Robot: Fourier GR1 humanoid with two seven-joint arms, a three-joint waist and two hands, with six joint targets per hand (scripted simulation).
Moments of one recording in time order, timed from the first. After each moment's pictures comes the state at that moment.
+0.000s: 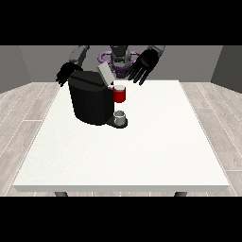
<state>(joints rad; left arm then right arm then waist) -1.11 0.40 0.07 -0.65 -0.75 -0.24 -0.15 -0.27 -0.04 -0.09 -1.30 -0.05 -0.17 -0.11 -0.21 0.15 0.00</state>
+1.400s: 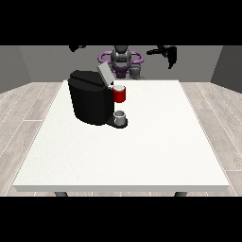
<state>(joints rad) -0.57 0.07 0.37 -0.74 -0.25 -0.29 -0.24 -0.16 -0.16 -0.06 -1.47 -0.08 -0.04 0.05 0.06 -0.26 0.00</state>
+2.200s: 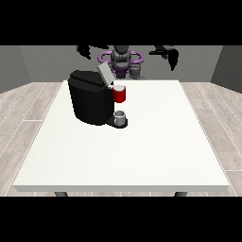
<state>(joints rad) -0.38 0.02 0.27 -1.07 -0.10 -0.31 -0.14 -0.29 -0.16 -0.03 -1.41 -0.04 0.03 0.04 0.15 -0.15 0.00</state>
